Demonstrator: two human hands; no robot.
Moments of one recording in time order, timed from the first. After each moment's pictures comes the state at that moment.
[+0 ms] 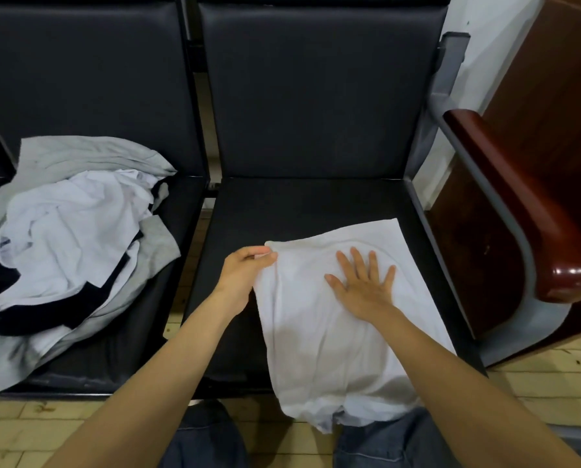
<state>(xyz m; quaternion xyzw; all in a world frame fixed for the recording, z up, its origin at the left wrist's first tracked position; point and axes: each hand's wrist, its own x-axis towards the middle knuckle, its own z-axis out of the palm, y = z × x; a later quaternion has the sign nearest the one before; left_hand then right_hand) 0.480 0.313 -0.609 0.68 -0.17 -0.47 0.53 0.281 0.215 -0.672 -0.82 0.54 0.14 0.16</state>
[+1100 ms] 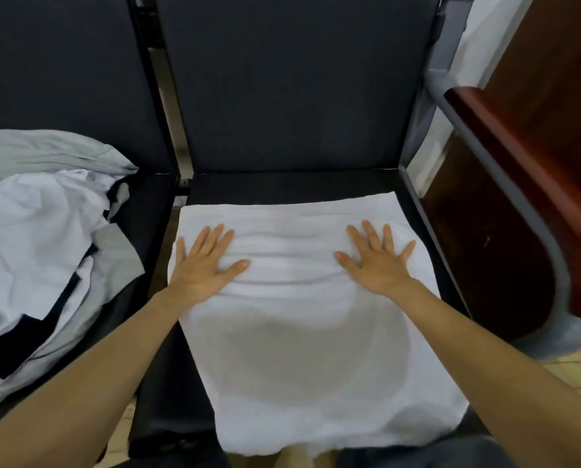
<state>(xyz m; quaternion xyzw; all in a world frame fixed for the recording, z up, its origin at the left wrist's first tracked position) 0.568 0.264 -0.681 0.79 -0.59 -0.16 0.00 0.270 0.141 -0.670 -0.81 0.56 0.12 0.14</state>
